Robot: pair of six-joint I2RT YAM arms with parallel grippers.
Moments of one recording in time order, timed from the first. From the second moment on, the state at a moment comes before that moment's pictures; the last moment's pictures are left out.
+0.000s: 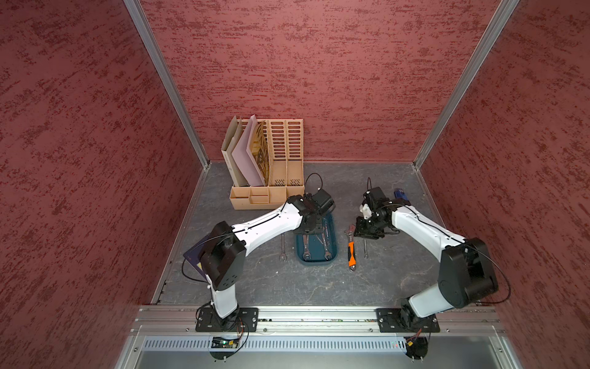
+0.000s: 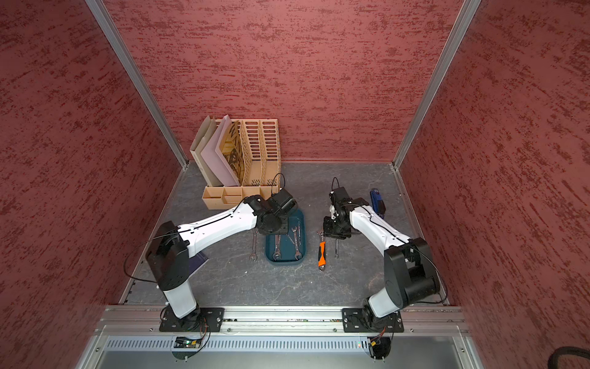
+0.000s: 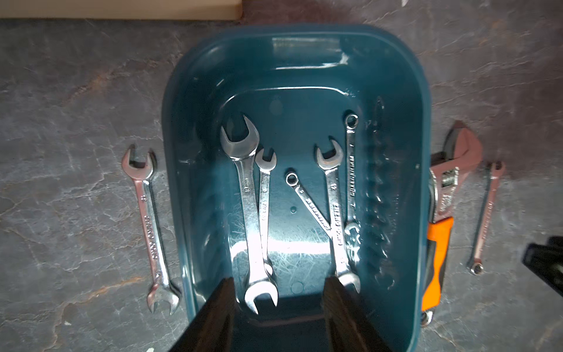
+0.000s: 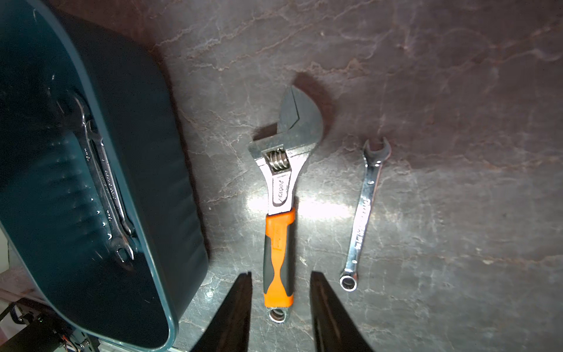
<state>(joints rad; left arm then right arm) -0.83 1.83 1.48 -0.95 -0.15 -0.82 0.33 1.53 1.07 -0.87 -0.24 0.42</state>
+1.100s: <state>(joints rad) -0.76 2.12 1.59 -0.97 -0.04 -0.83 0.34 1.54 1.05 -0.84 -0.27 0.43</state>
